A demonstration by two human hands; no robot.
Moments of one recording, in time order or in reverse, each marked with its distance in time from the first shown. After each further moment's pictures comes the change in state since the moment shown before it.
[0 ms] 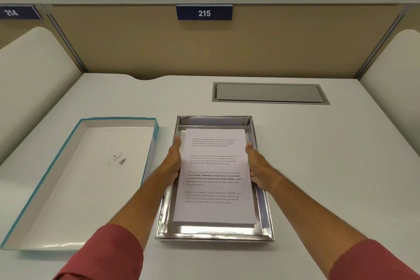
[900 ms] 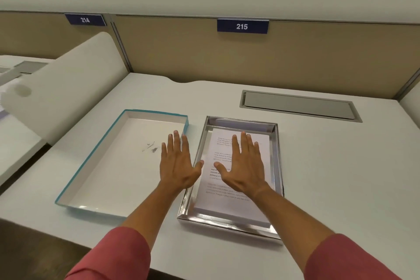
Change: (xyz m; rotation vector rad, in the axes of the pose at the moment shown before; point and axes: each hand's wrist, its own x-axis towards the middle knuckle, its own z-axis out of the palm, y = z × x) left_hand -0.039 -0.048 -0.050 1.243 0.572 0.558; right_hand -0.014 0.022 0.079 -1.220 0.348 -0.845
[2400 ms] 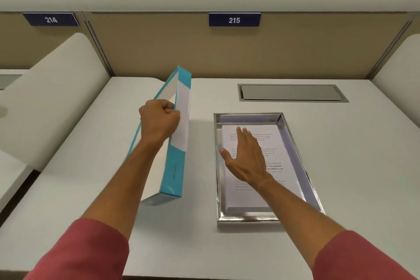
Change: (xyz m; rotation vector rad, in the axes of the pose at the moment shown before) left_hand 0.075 -0.084 -0.130 -0.846 0.203 -0.114; right_hand 0.012 -0.091 0.005 0.282 0.039 0.258
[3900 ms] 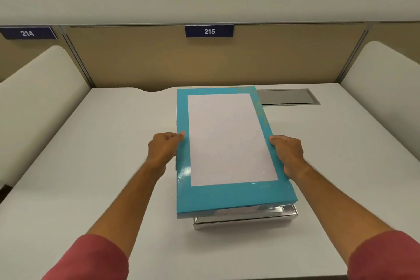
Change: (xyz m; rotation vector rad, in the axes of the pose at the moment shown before) left_hand -0.045 -0.014 0.060 -0.289 -0.297 -0.331; right_hand -0.002 0.112 -0.108 0.765 0.314 0.611
